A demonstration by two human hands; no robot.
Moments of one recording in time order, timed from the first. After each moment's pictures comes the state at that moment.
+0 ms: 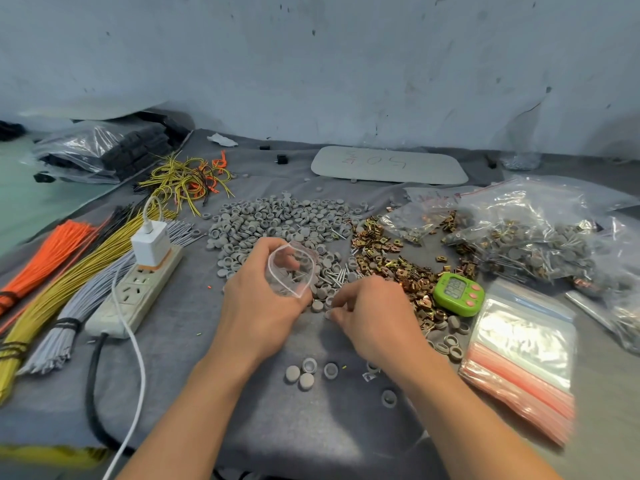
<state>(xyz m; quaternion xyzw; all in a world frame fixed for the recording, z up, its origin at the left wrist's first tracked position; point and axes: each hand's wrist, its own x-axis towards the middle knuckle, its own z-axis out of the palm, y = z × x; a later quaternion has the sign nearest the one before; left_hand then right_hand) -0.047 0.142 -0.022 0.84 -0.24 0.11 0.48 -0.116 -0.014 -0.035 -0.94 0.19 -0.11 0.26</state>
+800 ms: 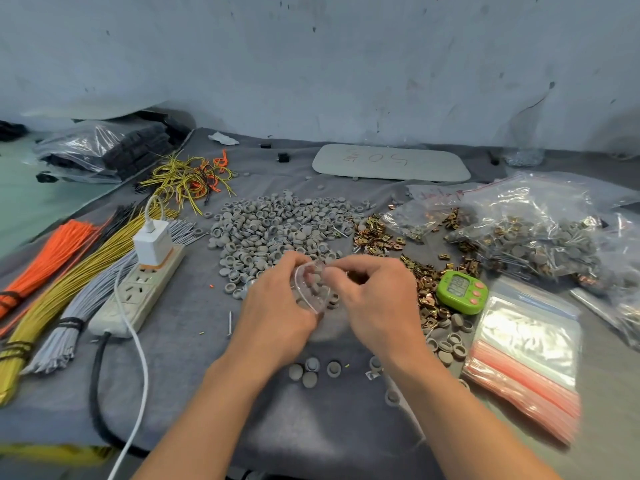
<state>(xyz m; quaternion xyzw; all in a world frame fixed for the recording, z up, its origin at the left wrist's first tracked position) -0.048 0.131 -0.035 0.88 -0.25 0.06 0.39 -0.114 -0.004 -0.025 -0.81 0.14 -0.31 0.47</state>
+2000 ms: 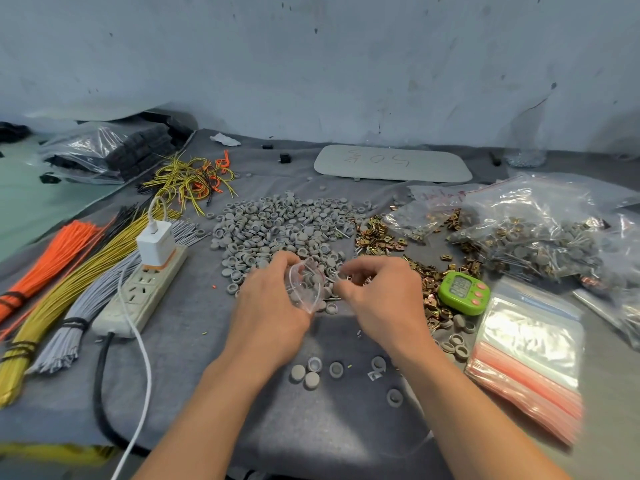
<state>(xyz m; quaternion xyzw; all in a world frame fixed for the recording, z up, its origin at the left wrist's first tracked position) -0.045 0.135 -0.034 0.91 -0.21 0.08 0.36 -0.106 -0.018 -0.032 -0.84 0.22 -0.25 0.42</state>
